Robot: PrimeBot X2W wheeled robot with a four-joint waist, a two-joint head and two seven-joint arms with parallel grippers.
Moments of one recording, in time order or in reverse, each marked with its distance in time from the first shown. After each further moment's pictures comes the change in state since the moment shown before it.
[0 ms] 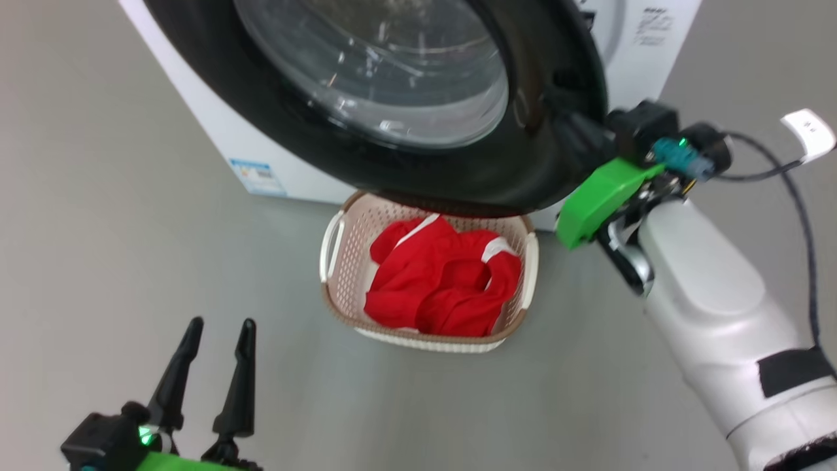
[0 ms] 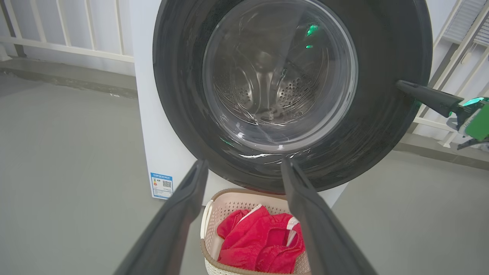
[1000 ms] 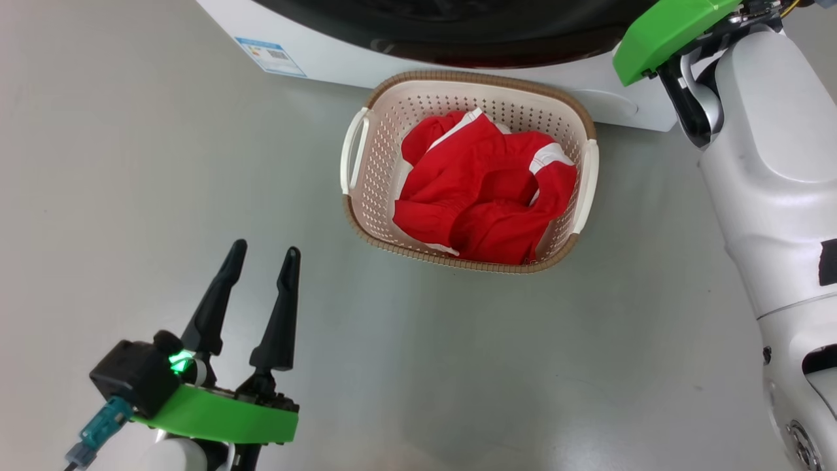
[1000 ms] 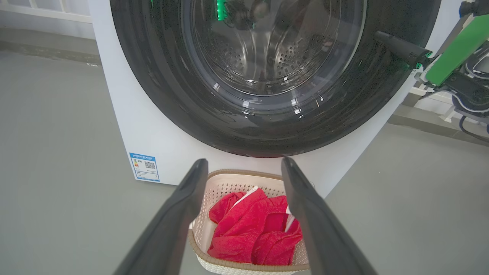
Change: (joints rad) left arm -0.197 -0.011 -0.111 0.013 -0.044 0.000 0.000; right arm -0.308 -0.001 -0.223 0.045 -0.169 0.033 0.000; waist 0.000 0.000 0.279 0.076
